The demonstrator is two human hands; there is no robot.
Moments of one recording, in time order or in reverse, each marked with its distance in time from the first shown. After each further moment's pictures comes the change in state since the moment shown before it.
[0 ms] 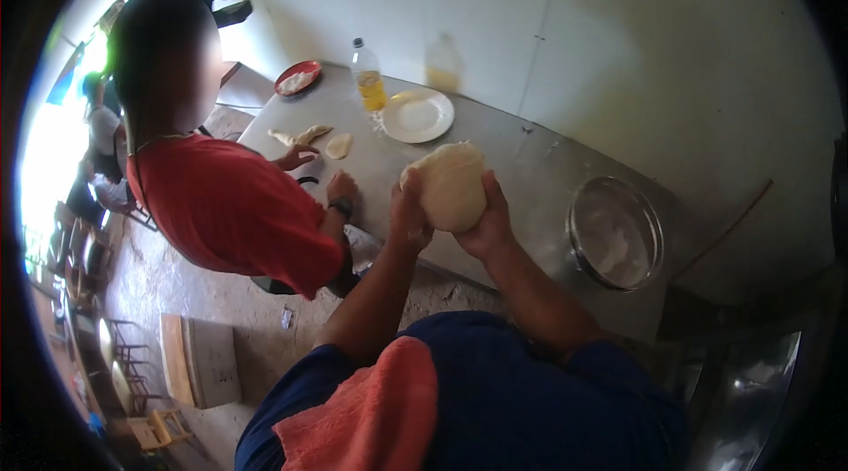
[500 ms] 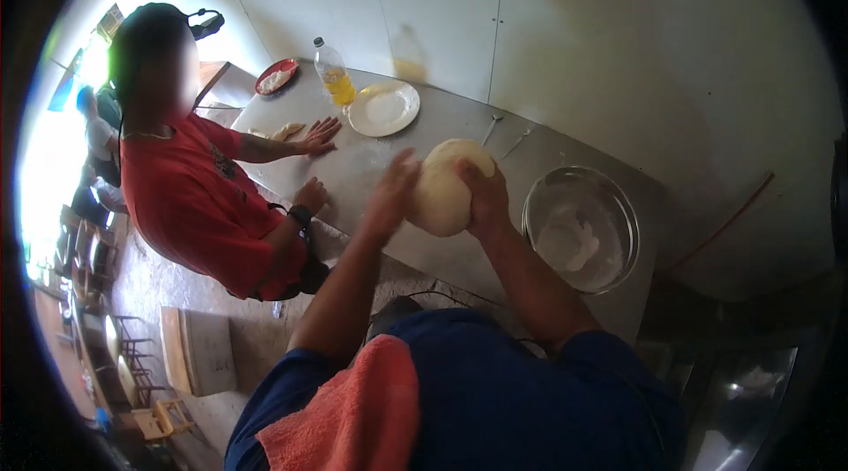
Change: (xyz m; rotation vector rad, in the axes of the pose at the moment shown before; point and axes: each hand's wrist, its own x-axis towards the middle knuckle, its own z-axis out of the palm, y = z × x) left_hand 0.021 -0.033 0.077 0.683 0.163 -0.133; right_hand -0.037 -0.097 -0.047 -0.379 0.299 -0.321
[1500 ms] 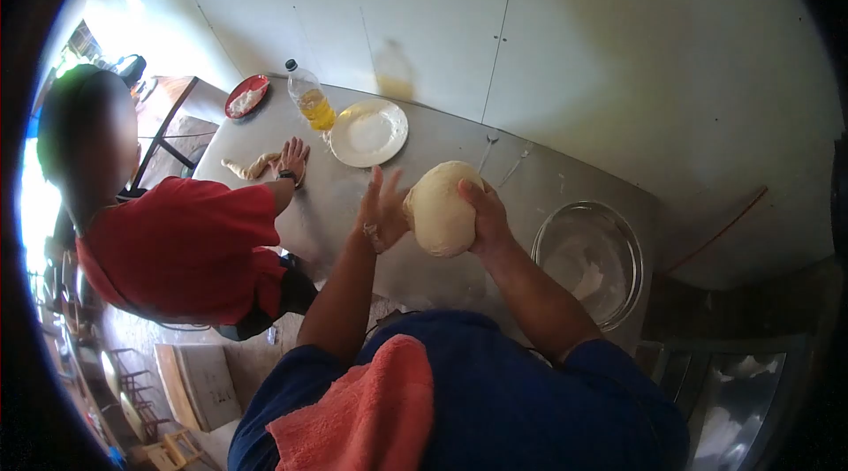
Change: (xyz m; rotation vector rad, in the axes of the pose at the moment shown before) left_hand 0.138 -0.062 -0.038 -0.723 -0.246 -0.433; right_hand 0.097 0.012 0.011 0.176 -0.096 0.245
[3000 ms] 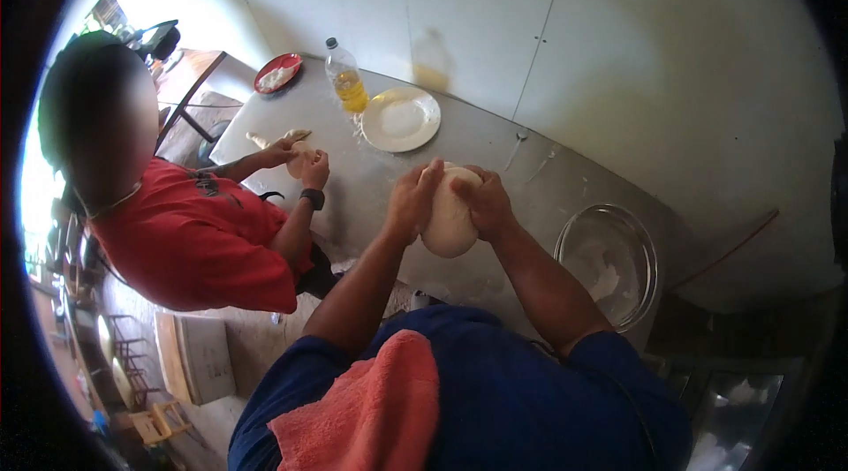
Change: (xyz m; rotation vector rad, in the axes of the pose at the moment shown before) left_hand -0.039 0.014 0.014 0.802 0.198 0.416; right_hand 0.012 0.024 0.031 -0.598 -0.043 -0.026
